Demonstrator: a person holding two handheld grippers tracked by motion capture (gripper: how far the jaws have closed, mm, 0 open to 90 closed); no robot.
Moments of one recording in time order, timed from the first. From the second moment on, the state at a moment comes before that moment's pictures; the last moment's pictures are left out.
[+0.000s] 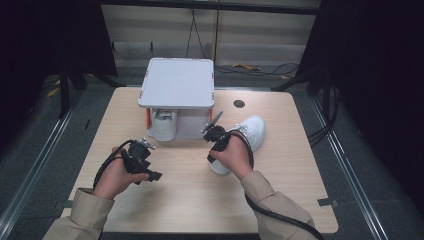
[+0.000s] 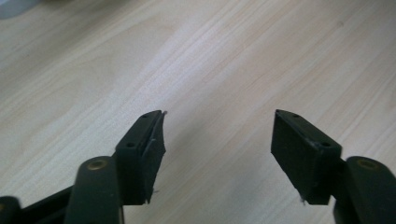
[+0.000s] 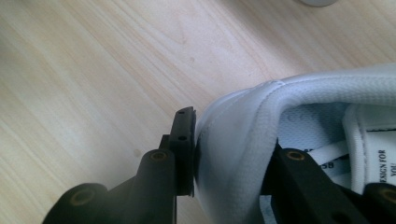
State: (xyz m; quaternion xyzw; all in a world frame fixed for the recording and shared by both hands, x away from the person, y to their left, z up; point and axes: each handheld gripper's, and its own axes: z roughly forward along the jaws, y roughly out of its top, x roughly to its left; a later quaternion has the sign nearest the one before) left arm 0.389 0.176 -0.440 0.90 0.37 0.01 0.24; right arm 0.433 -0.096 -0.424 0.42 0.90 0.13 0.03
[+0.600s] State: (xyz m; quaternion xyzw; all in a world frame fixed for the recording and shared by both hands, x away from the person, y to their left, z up) left arm 0.396 0.178 -0.425 0.89 0.35 0.01 0.29; right arm 0.420 -0.113 -0.421 0.40 0.91 0.12 0.00
